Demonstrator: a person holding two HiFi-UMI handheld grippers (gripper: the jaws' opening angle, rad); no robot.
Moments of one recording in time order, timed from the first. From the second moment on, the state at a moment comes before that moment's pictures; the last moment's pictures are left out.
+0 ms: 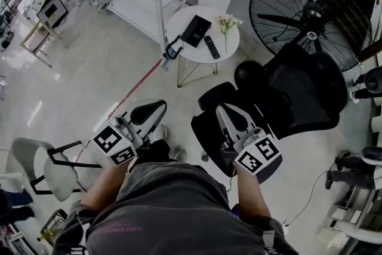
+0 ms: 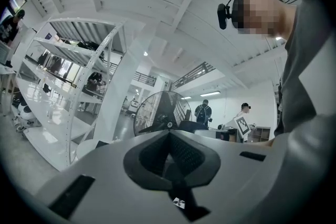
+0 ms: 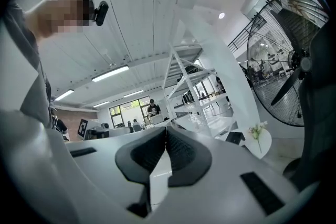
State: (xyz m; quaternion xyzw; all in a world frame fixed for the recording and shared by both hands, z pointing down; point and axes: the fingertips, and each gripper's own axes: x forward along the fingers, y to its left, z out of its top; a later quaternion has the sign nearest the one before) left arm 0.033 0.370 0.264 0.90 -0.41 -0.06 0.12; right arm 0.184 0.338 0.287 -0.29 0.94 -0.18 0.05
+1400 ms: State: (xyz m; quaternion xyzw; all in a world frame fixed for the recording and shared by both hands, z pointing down) left arm -0.129 -0.035 0.347 0.94 -0.27 -0.01 0.21; right arm 0.027 -0.027 0.354 -0.42 0.88 -0.23 0.00
